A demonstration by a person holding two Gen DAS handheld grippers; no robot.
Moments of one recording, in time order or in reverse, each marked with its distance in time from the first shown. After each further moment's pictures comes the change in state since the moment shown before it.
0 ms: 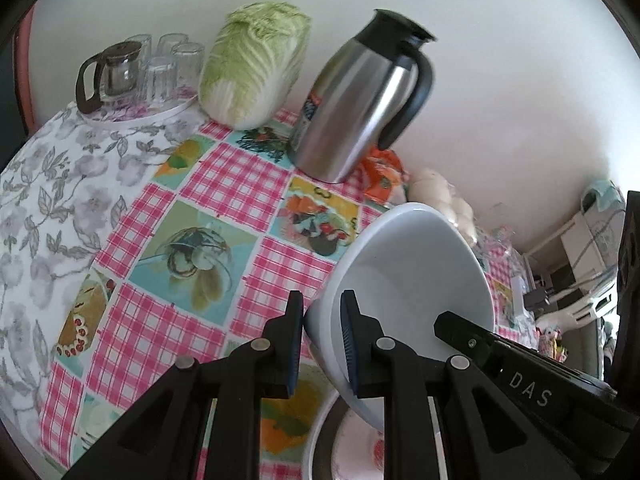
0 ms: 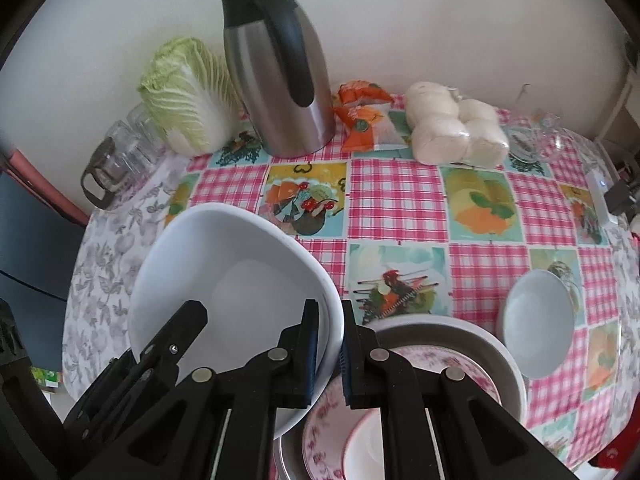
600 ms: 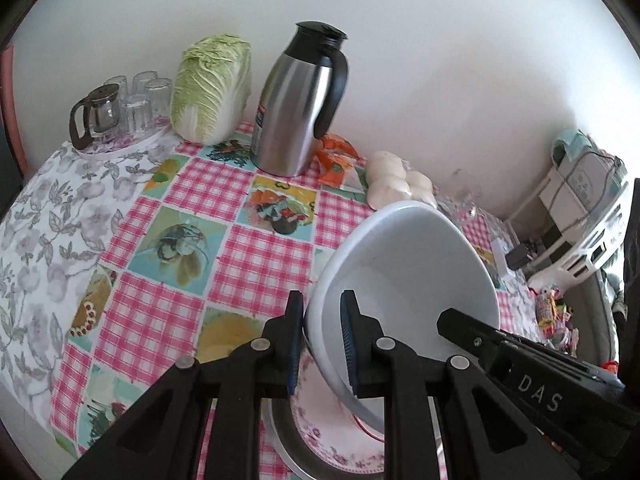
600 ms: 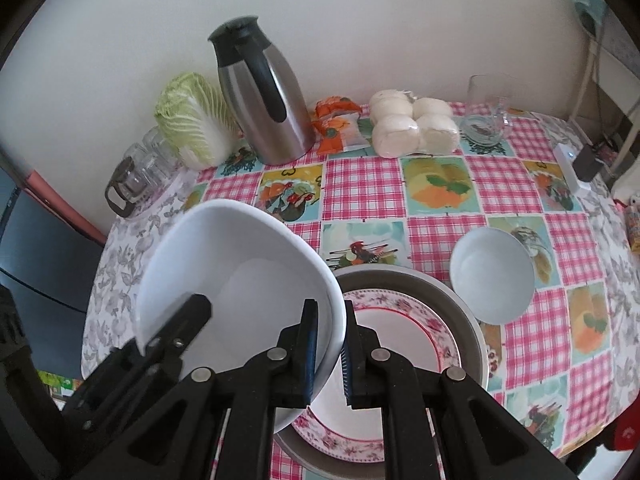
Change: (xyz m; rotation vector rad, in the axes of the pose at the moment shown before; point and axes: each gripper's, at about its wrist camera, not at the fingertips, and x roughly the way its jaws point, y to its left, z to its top) left arm -0.048 -0.052 -0.049 0.146 -0.035 0.004; right arm -0.068 -0.048 -0.051 0.059 -0.078 0.050
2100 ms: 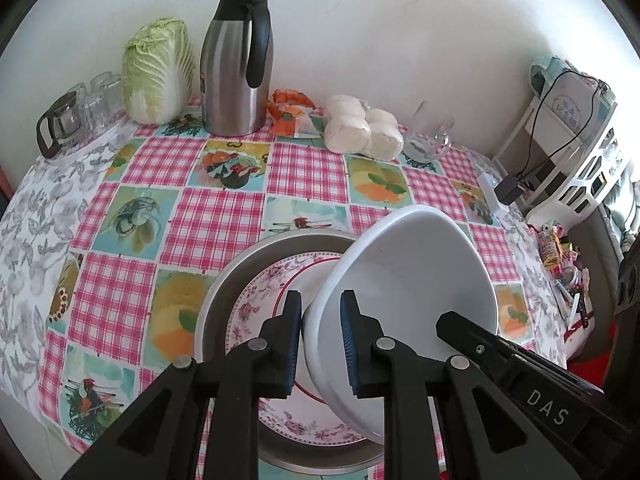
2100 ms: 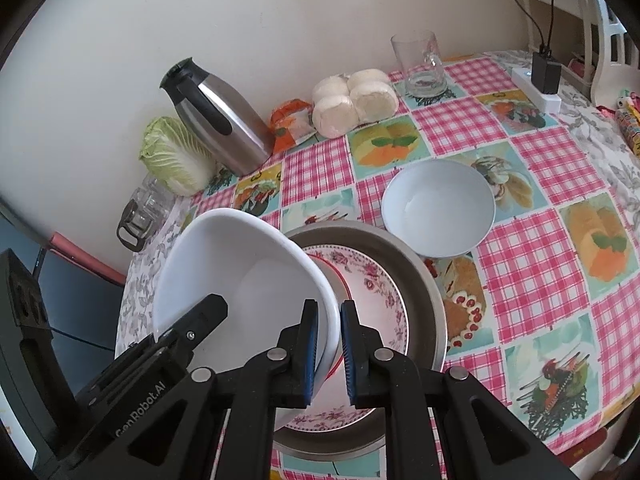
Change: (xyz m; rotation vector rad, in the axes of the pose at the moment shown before) left arm 0.026 -0.060 -0.044 0.145 0.112 0.021; right arm -0.002 -0.099 -0.061 0.202 -0.051 0.144
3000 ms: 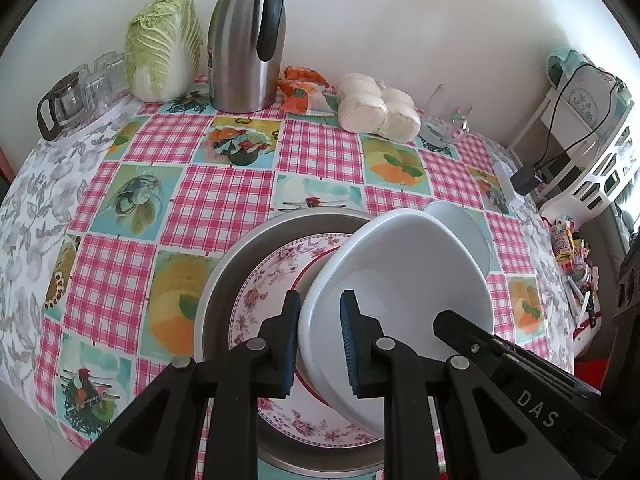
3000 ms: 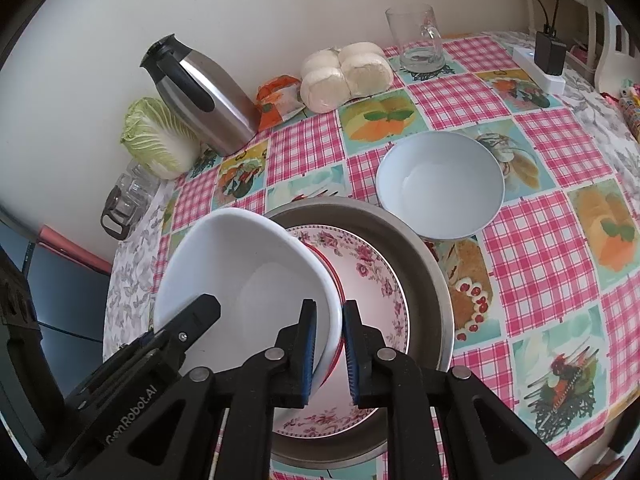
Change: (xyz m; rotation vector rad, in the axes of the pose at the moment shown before) left arm 0.020 0.007 -0.003 -0.026 0.060 0.027; right arm 0.027 -0.004 -0.001 0.008 0.062 -0.030
